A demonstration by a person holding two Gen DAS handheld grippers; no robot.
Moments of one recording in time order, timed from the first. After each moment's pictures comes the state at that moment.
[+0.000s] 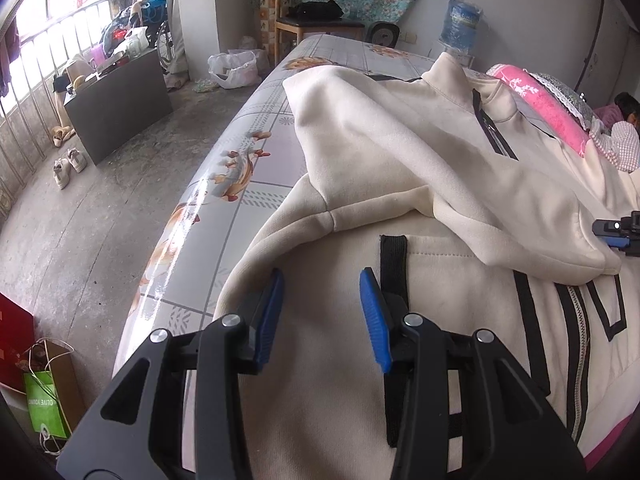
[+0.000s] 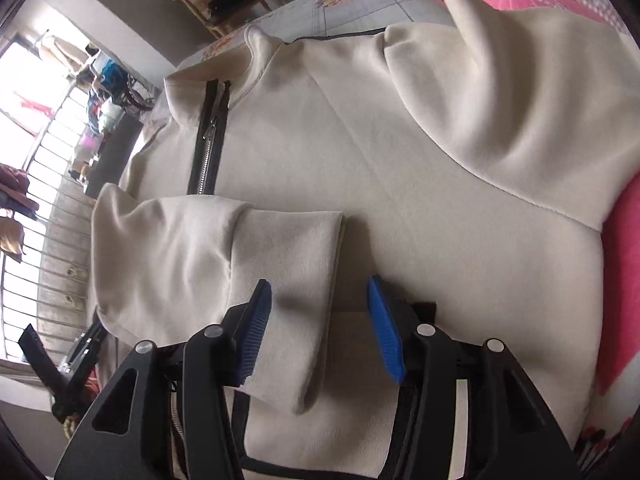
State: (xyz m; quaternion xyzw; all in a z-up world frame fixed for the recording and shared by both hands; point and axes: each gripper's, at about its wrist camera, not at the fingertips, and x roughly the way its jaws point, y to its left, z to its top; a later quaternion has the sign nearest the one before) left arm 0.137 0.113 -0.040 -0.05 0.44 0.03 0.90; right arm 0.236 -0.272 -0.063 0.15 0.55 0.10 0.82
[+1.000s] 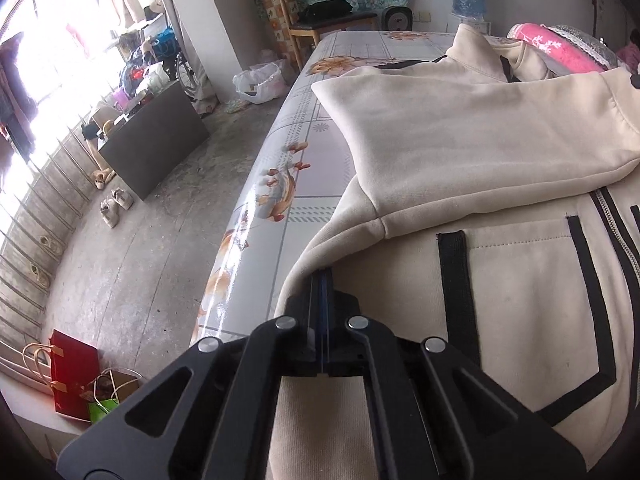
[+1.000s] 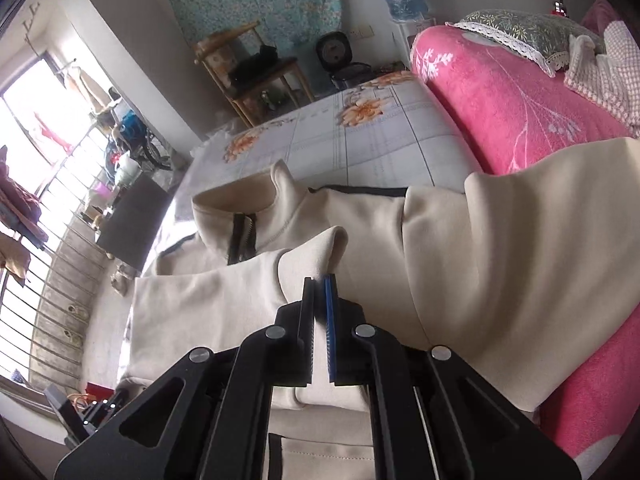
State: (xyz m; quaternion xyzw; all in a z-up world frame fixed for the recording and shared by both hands) left arm 0.150 0.111 -0.041 0.06 0.45 0.10 0.89; right arm 0.294 -0.299 0.016 0.18 0.43 0.11 0.88
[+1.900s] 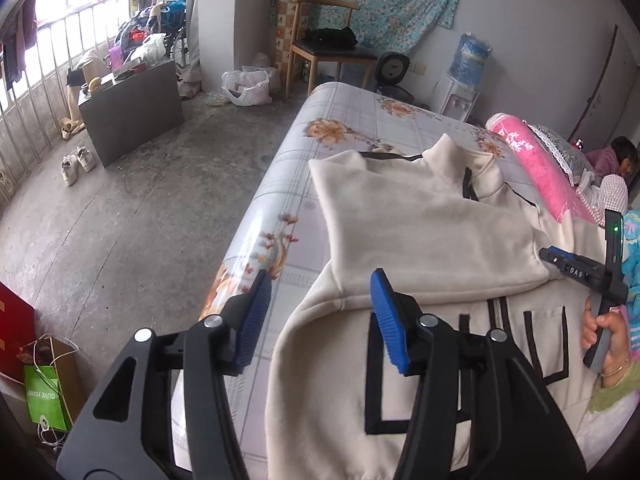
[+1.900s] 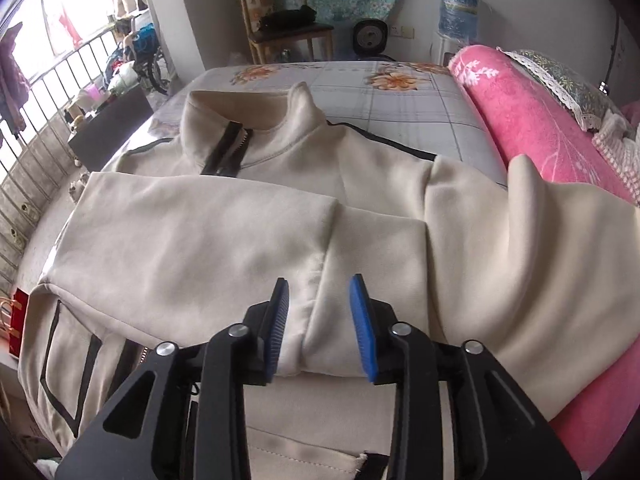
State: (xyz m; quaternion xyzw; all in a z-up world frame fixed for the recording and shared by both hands) left arm 0.154 0.138 0.065 -0.09 0.42 0.04 0.90; right arm 0.280 -0.242 -0.040 -0.01 0.46 0.12 0.88
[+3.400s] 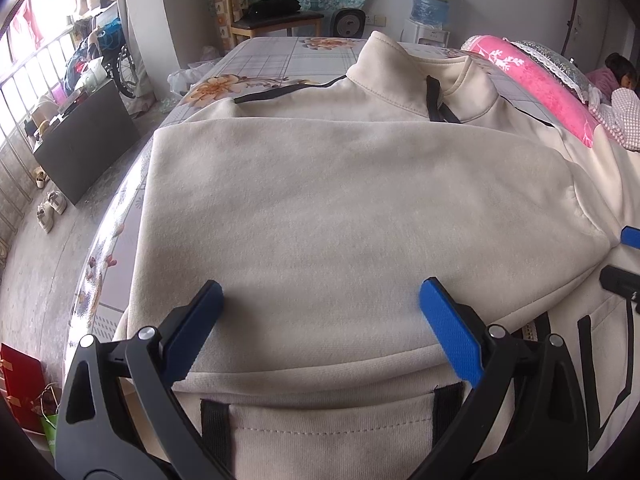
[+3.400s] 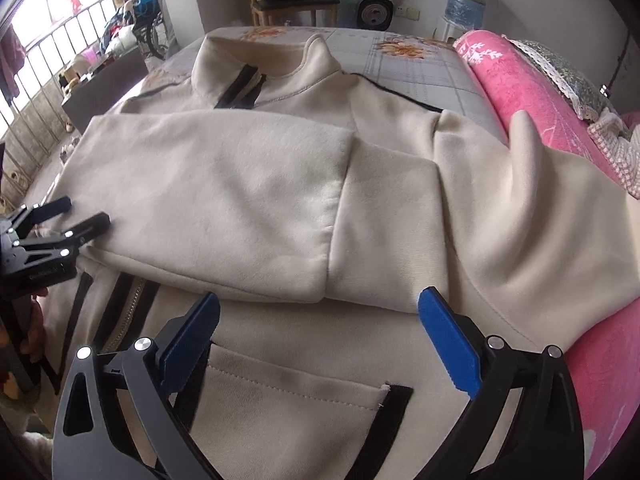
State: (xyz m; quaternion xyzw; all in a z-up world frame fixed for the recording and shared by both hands) left arm 0.247 0.018 -0.047 0.00 0.46 0.01 0.89; right arm 0.245 -0.239 -0.048 -0.04 0.49 0.09 0.87
